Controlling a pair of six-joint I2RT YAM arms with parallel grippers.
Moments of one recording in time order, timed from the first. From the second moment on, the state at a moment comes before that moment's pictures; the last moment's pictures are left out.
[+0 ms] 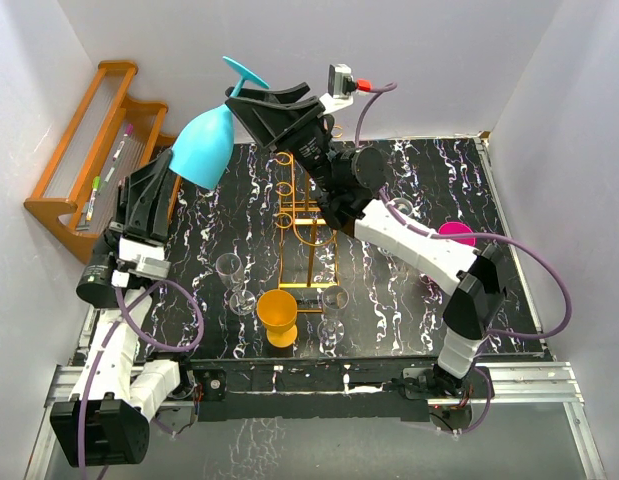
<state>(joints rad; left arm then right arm) 0.03 0.92 0.80 1.48 0.74 0.22 0.86 1.75 1.70 0.99 -0.16 0.93</state>
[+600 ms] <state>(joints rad) -0.02 0.96 0.79 1.49 0.77 0.38 0.87 1.78 1.70 0.99 -0.15 0.93</state>
